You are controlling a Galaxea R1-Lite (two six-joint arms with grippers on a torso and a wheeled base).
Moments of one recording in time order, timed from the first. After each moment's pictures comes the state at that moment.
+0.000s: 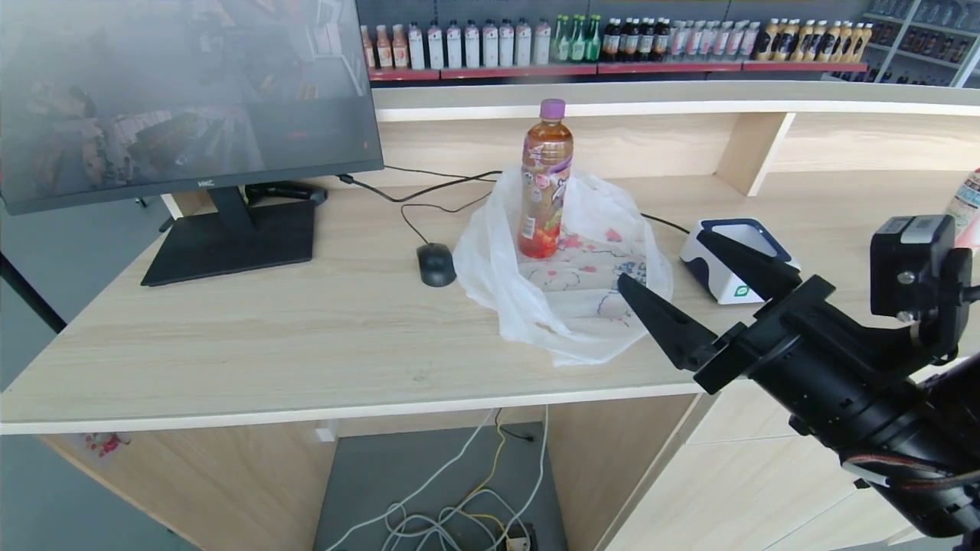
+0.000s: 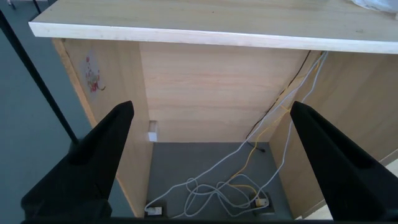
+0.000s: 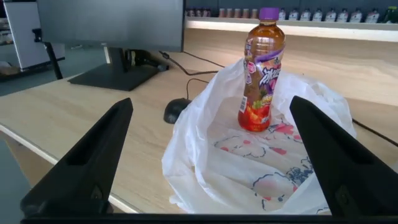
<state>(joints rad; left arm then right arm) 0.00 0.00 0.00 0.00 0.00 0.00 0.64 1.59 -0.38 -1.57 -0.02 -0.11</state>
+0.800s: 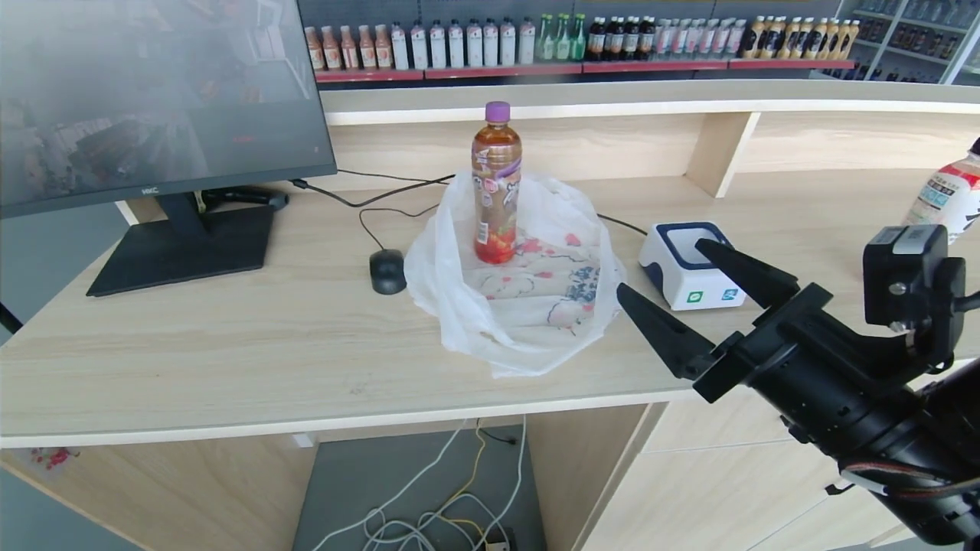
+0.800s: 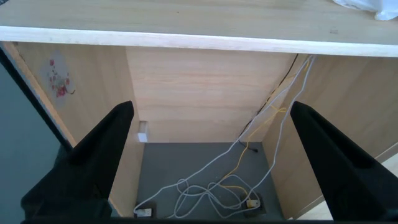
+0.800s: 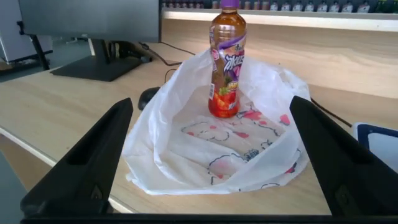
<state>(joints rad) 0.00 0.00 0.00 0.00 0.00 0.00 0.64 1.60 -0.37 -1.57 -0.02 -0.11</state>
